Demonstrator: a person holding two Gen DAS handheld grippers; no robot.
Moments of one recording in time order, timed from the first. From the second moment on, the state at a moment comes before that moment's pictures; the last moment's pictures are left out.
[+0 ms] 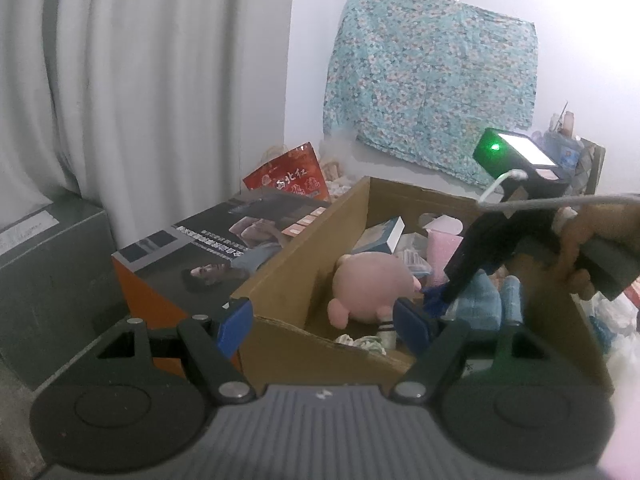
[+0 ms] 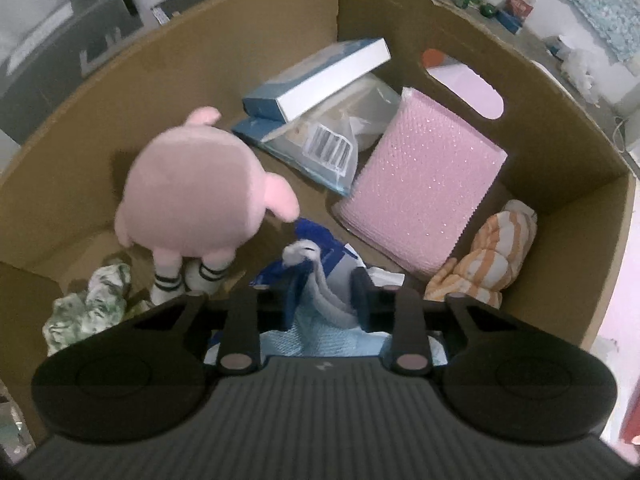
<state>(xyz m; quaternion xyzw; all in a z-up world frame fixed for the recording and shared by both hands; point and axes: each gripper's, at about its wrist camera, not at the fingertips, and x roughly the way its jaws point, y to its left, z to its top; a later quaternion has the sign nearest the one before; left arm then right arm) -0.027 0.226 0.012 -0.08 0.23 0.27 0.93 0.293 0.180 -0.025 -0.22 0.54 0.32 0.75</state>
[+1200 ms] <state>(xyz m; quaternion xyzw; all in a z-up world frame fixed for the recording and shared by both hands) -0.044 0.157 0.036 -0.07 0.24 0.16 0.96 0.062 -0.013 0.078 -0.12 0.28 0.25 0.92</state>
